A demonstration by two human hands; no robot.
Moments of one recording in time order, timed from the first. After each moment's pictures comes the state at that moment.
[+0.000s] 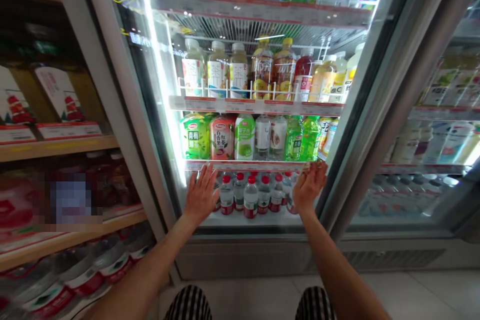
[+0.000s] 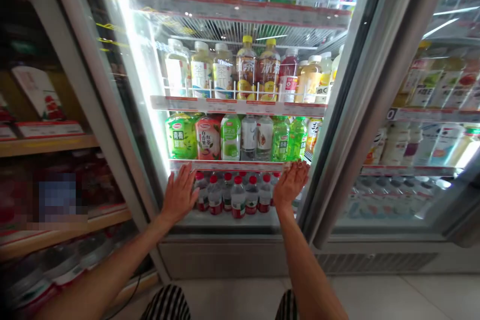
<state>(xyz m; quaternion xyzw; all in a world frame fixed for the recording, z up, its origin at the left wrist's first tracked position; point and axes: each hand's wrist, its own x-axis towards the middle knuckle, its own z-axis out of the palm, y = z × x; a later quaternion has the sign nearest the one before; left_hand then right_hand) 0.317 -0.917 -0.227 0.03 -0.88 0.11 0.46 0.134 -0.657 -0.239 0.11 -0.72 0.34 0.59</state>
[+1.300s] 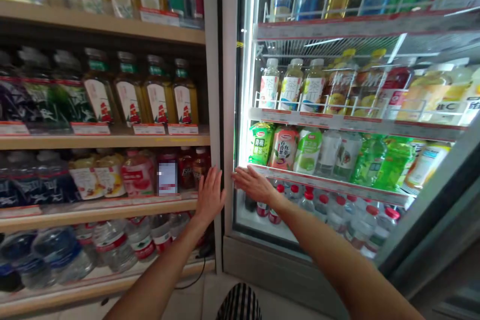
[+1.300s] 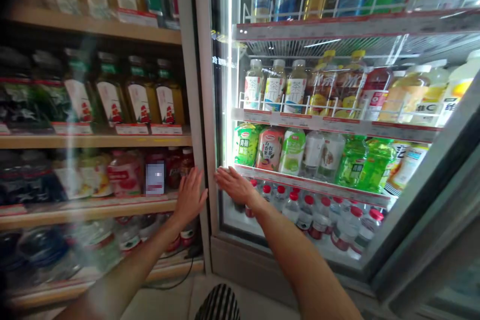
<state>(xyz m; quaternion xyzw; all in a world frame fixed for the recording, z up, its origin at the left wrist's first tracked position) 0.428 -1.033 -0.221 0.20 -0.86 0.11 0.46 0.263 -0.920 -0.176 0.73 -0.52 0.01 0.45</state>
